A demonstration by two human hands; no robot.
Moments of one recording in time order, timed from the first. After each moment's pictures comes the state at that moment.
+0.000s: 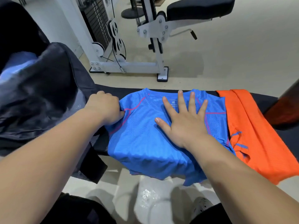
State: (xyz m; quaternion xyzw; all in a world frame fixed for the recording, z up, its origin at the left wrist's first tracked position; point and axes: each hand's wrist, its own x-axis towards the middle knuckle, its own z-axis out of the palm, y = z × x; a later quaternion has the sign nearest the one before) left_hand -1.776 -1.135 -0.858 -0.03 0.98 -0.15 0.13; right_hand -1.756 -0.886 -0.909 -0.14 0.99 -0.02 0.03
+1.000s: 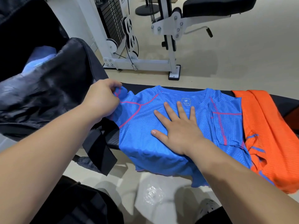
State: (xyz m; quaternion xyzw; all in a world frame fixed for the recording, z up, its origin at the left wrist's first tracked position) left_hand -1.748 -1.159 -0.840 -0.18 0.94 0.29 -0.09; right_hand -1.745 -0.914 -0.930 -0.26 0.96 -0.04 0.09
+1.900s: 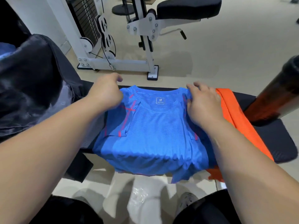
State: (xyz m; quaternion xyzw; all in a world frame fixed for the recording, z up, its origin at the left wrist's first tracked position) left_hand -1.793 -1.094 -0.841 -0.10 0.97 0.20 -0.01; right_hand -1.799 -0.810 -0.892 -0.05 0.99 -0.11 -0.11
